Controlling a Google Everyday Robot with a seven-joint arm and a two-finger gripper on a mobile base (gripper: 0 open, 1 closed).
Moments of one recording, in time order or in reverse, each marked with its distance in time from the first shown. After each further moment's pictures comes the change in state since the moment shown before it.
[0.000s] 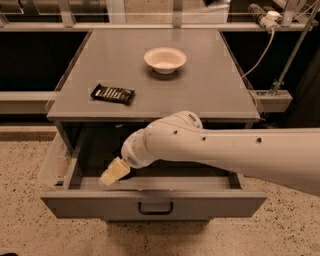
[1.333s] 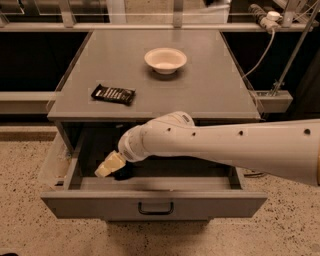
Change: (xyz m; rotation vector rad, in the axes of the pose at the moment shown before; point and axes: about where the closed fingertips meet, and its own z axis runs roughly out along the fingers) arm -0.017 -0.023 0.035 0.005 -0.067 0.022
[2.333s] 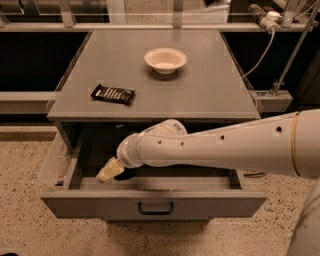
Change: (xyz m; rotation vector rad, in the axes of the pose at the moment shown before) arm 0.019 0.001 0.029 0.034 0.013 -0.020
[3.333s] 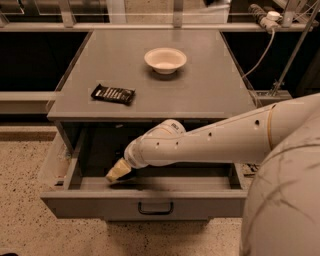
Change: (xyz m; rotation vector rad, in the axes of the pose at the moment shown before) arm 0.043 -0.027 0.019 0.047 0.111 0.087
